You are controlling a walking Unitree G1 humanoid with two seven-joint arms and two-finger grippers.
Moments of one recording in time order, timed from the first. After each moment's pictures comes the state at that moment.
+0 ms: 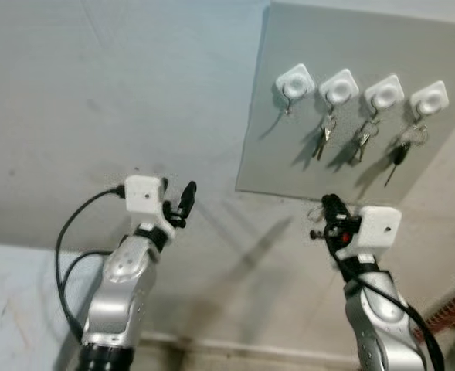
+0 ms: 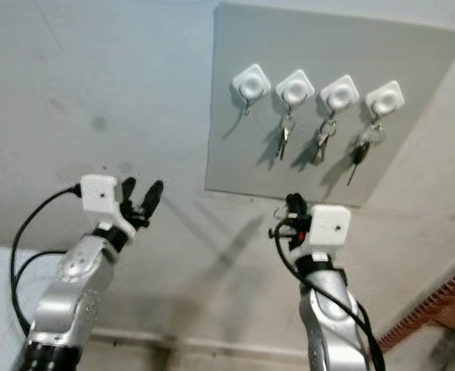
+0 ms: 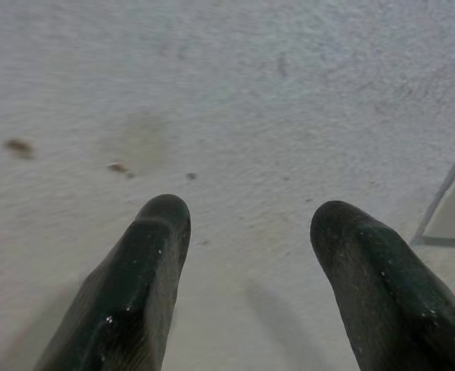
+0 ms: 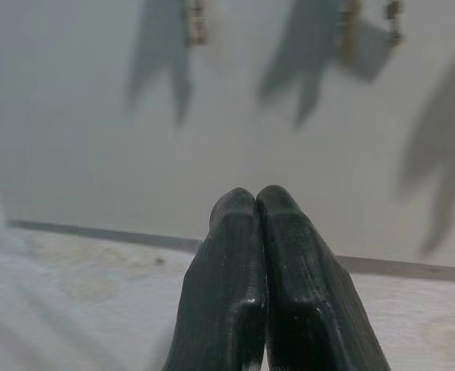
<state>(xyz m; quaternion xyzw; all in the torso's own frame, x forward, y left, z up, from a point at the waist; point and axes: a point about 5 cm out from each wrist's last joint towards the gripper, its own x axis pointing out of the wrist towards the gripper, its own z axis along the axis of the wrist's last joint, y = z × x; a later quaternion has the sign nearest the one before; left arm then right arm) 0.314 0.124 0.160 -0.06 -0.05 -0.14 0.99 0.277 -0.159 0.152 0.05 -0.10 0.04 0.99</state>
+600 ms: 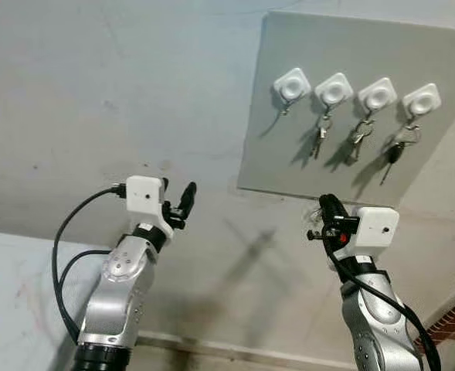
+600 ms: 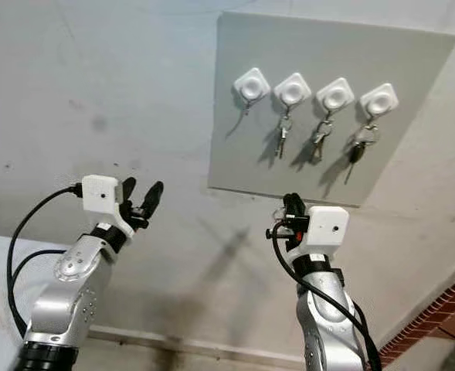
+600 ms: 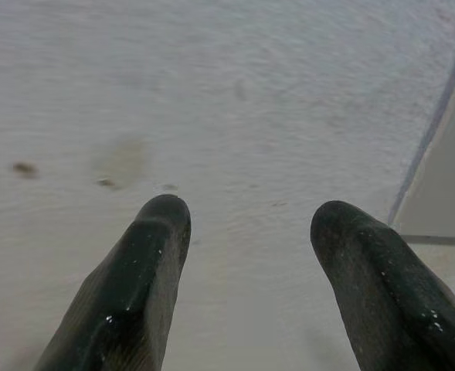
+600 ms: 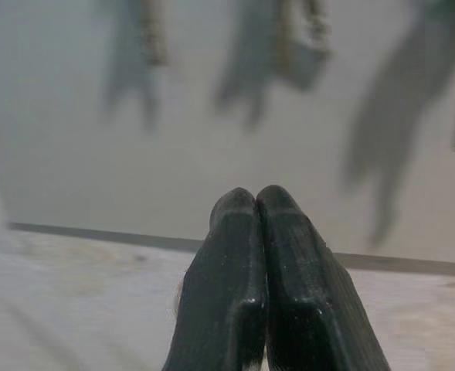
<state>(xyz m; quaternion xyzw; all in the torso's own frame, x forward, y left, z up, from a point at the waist) 0.314 0.127 0.160 -0.05 -0.05 -0.14 0.99 0.276 -0.158 0.151 0.05 -0.10 0.04 0.99</state>
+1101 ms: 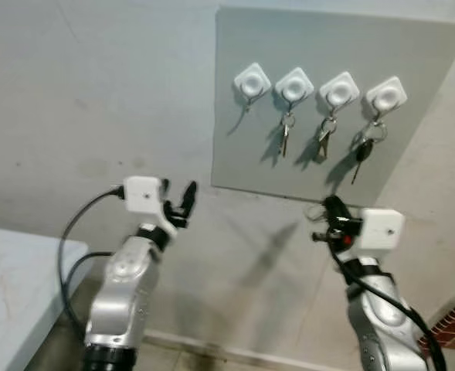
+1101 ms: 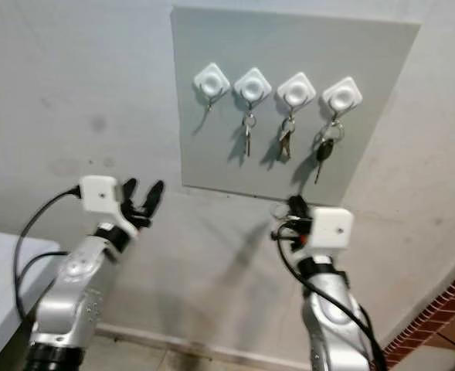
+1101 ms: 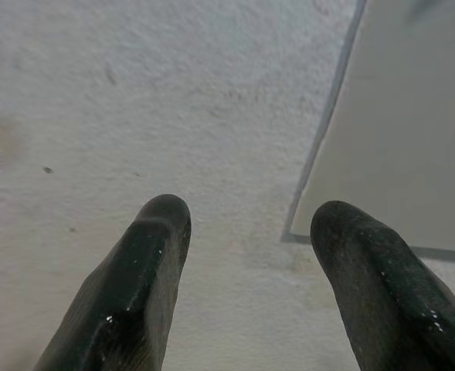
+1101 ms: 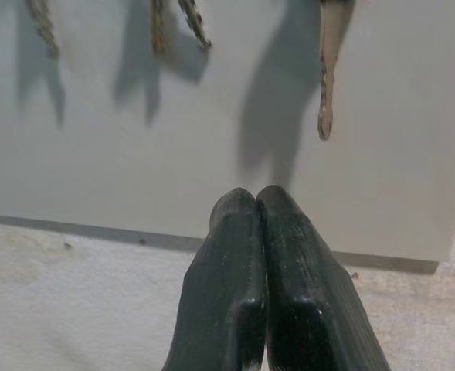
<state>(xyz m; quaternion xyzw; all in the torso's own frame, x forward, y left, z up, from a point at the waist) 0.313 0.120 0.160 -0.08 -0.05 -0.14 0.99 0.274 -0.164 0.149 0.04 -0.09 0.03 0.99</state>
